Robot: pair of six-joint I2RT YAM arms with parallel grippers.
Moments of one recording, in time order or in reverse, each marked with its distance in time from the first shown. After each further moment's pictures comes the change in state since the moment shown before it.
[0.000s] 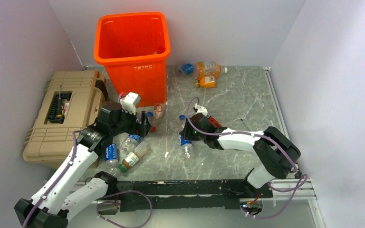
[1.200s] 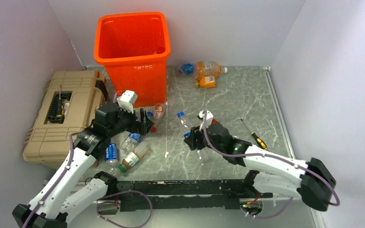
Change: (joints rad) left arm 0.000 -0.032 -0.001 0.045 0.033 -0.051; right arm 0.114 -0.452 -0.132 -0.189 -0.027 -0.312
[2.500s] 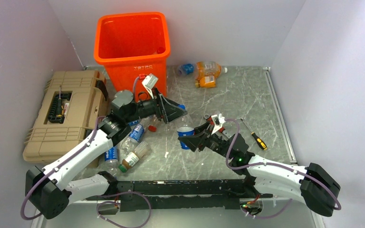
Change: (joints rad) left arm -0.189 0.261 0.071 0.735 0.406 -0.435; right arm 0.009 -0.164 -0.285 0.899 -0.280 0.121
